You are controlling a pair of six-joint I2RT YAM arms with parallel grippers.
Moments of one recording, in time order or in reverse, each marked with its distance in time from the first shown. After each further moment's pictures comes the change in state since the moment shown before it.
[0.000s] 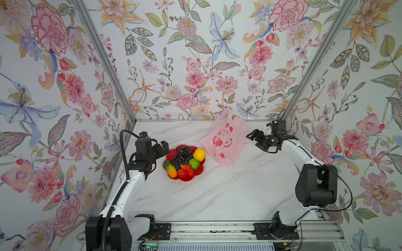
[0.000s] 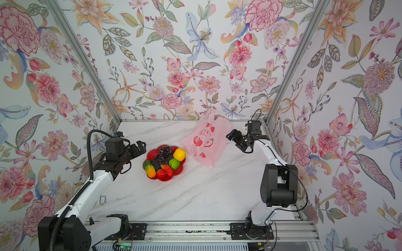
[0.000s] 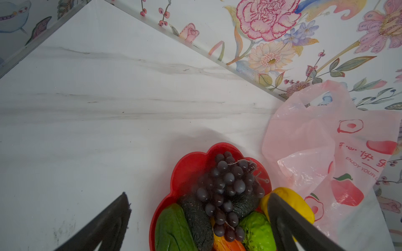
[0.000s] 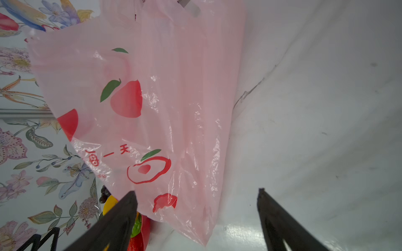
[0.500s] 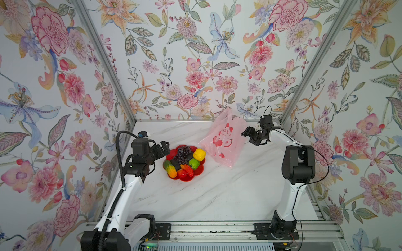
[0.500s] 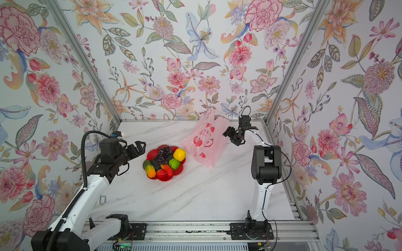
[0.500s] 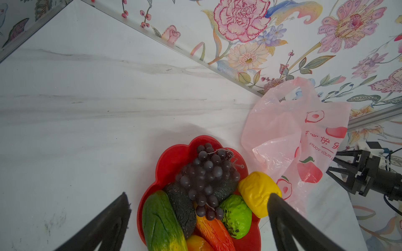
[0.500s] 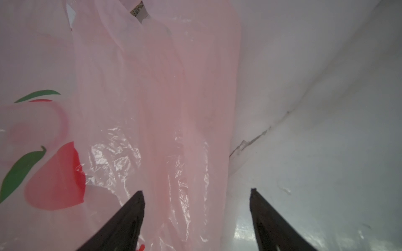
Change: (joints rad) left arm 0.000 -0.098 0.012 -0.095 0.062 0.000; right arm 0.047 0.356 0.320 -0.031 0.091 0.010
